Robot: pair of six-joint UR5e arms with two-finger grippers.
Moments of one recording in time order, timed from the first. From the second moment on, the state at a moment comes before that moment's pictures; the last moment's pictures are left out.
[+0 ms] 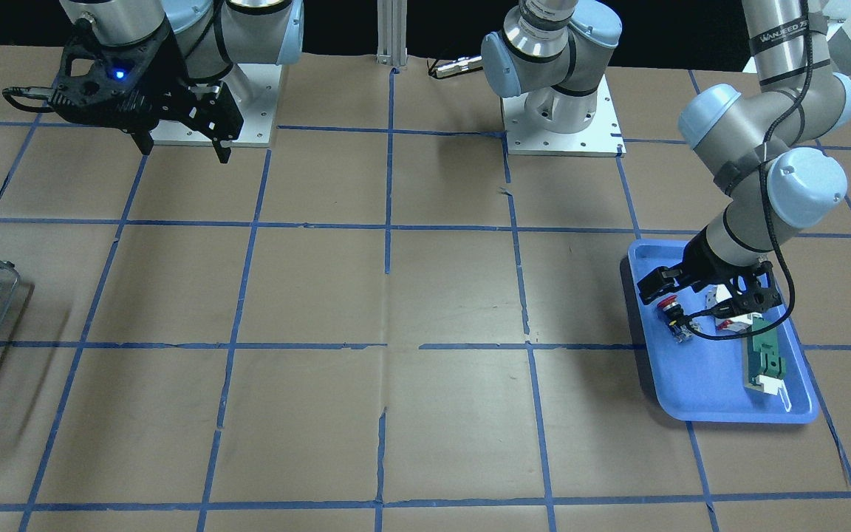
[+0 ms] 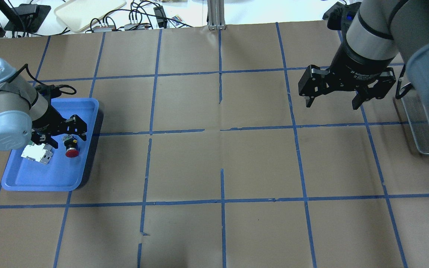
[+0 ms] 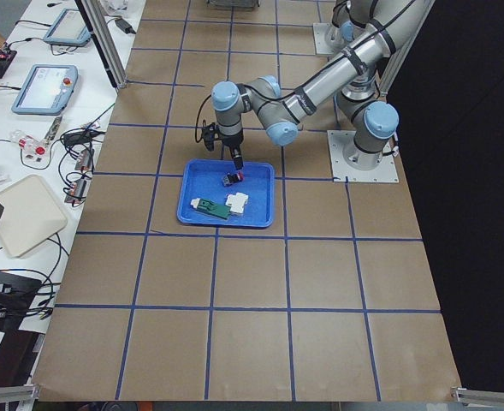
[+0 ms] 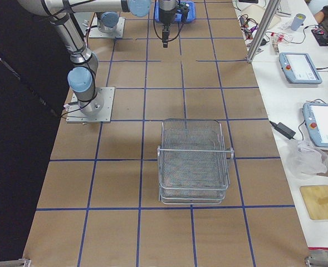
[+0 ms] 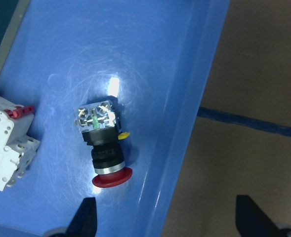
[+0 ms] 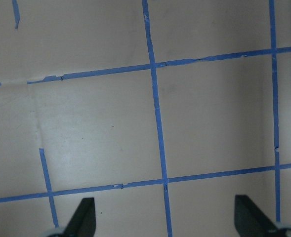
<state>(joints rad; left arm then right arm) -1.13 -1.80 -2.00 -1.00 1.60 0.16 1.59 -1.69 1.68 -1.56 -1.57 0.13</state>
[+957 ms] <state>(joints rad) -1.09 -1.90 -2.01 -0.93 1.62 0.16 1.59 -1.68 1.68 -1.56 -1.57 0.13</state>
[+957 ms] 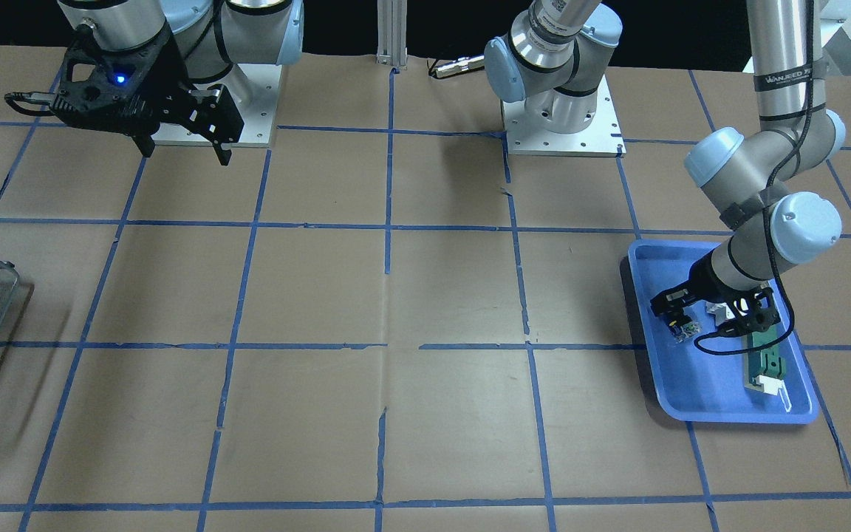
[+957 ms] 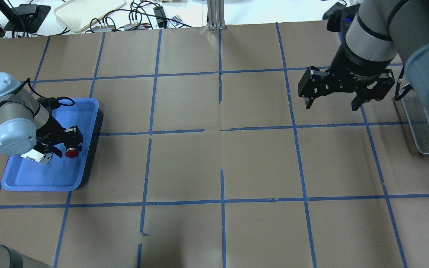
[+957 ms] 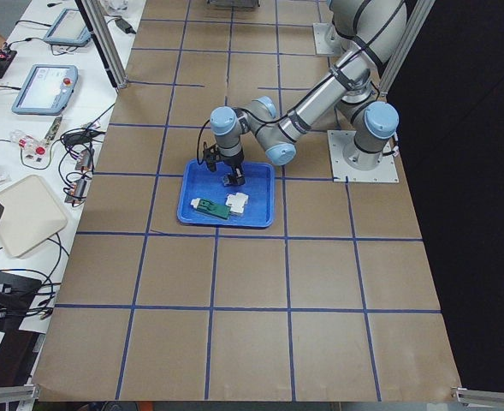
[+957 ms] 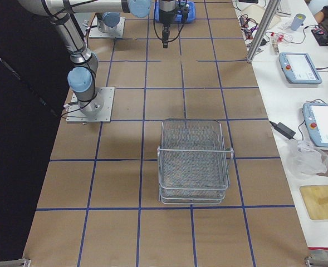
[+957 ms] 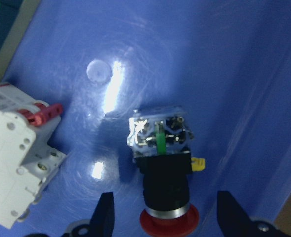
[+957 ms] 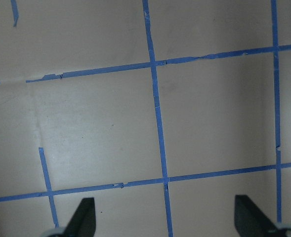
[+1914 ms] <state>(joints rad) -1.16 -1.87 -1.93 -1.00 1.63 0.54 1.57 -1.69 1.71 -1.57 -1.57 0.13</state>
